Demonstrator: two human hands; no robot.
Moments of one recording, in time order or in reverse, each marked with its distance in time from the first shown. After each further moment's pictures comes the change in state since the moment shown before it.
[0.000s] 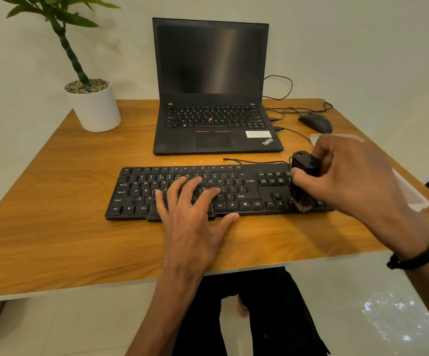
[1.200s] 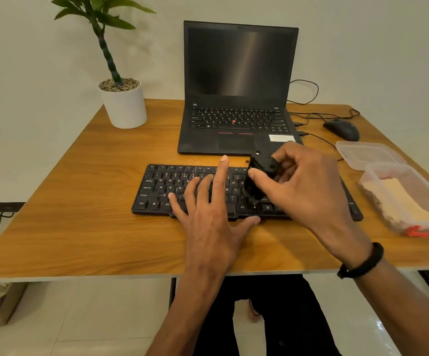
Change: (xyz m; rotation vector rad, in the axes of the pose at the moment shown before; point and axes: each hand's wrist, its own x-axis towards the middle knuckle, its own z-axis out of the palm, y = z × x) left_hand 0.002 0.009 -0.010 -0.018 0.013 -0.137; right_hand 0.000 -0.070 0.051 0.472 0.069 -0.134
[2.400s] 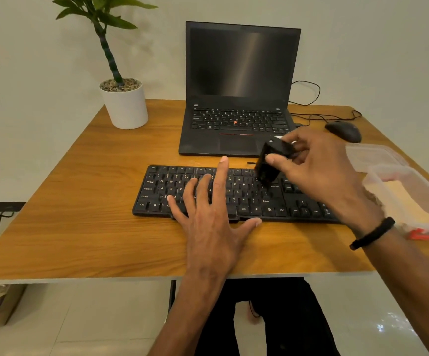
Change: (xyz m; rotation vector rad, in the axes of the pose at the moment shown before) left_hand 0.002 0.001 -0.002 -0.029 -0.024 -0.027; right_hand 0.036 0.027 -0.007 -0.109 -0.059 0.047
